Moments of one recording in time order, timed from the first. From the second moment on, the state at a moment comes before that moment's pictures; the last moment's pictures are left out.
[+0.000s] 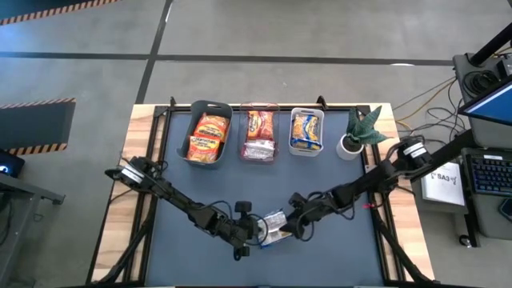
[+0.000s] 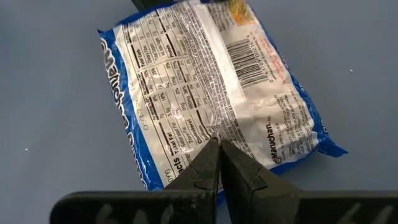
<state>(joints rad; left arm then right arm) -0.51 1.98 1.04 0.13 -0.40 -0.32 0.42 1.68 0.62 0.46 0.05 1.13</state>
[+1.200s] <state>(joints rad) -0.51 1.94 1.03 0.12 -0.40 -0.34 0.41 1.79 0.63 0.69 0.13 1.07</state>
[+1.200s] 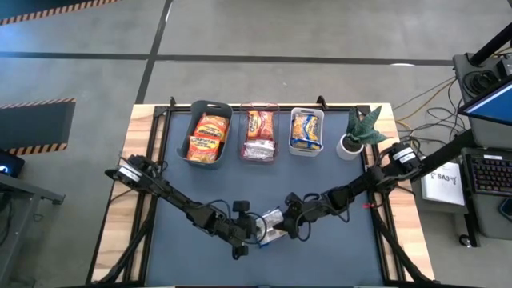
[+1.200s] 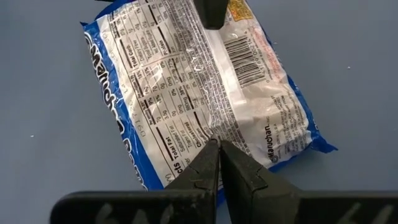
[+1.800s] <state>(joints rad) -0.51 1.88 1.03 0.05 -0.47 -0.29 0.41 1.79 0.63 0.69 0.12 1.03</state>
